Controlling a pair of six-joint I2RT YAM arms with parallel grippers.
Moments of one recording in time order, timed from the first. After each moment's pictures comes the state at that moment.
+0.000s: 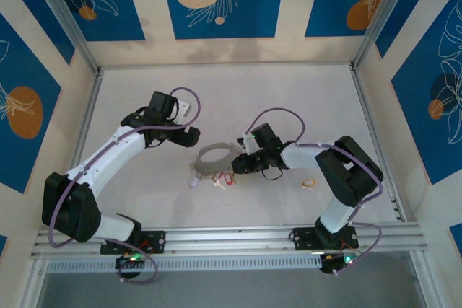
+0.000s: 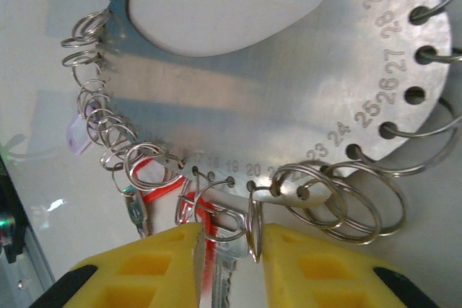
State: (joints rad) left arm -0.42 1.39 1.09 -0.68 0.04 0.00; right arm 0.61 1.68 0.74 -0.05 -0.55 0.41
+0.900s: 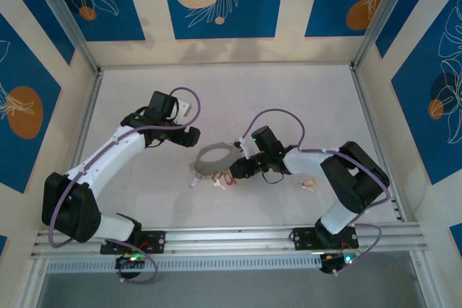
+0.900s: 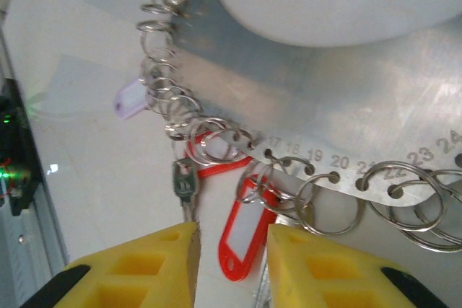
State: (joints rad) left arm -0.42 1.39 1.10 -0.68 0.04 0.00; right arm 0.63 1.60 0.67 0.03 -0.63 0.28
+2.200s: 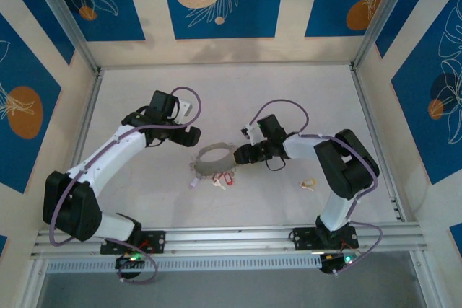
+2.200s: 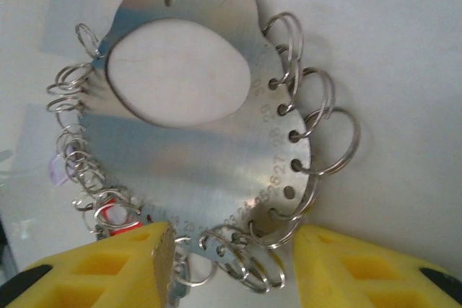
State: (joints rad) left arm -0.43 1.40 1.10 -0.68 0.04 0.00; right arm 0.51 1.75 0.82 -0.08 -0.61 0.28
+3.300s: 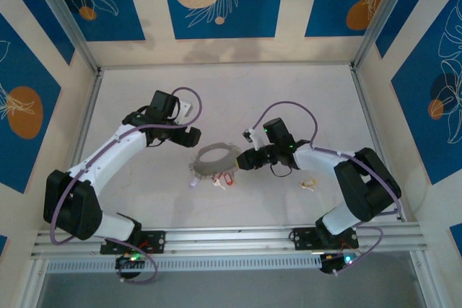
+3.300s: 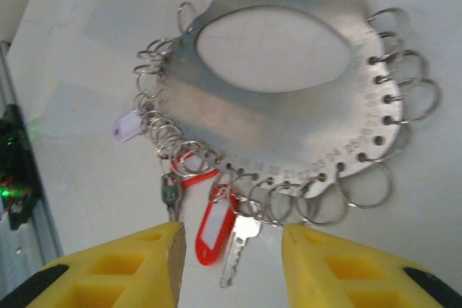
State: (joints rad) left arm -0.43 1.40 1.11 -0.69 0.04 0.01; right arm 0.53 1.51 0.69 -0.07 -0.61 0.21
